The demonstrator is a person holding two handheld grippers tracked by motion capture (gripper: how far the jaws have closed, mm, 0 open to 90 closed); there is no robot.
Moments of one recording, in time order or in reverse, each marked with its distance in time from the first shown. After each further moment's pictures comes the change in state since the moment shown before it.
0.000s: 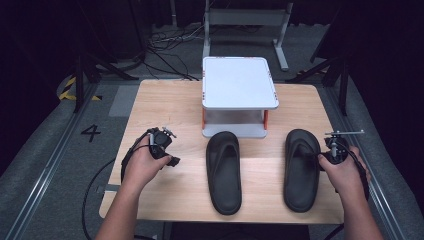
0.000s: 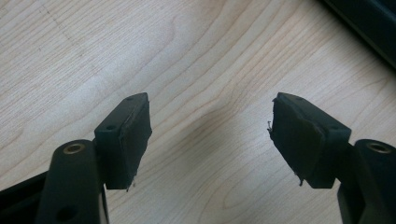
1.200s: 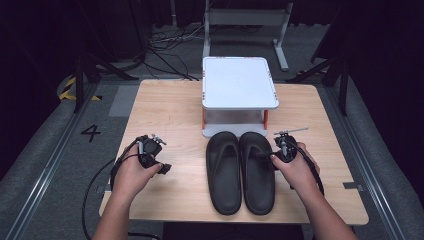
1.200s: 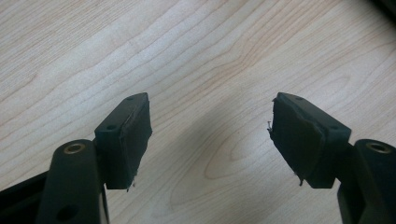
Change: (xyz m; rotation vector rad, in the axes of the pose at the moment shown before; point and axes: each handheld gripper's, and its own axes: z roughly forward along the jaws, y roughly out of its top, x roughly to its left) left arm 0.001 -0.032 -0.011 -0.007 0.024 -0.038; right arm 0.107 0.009 0.062 0.068 0.194 -0.134
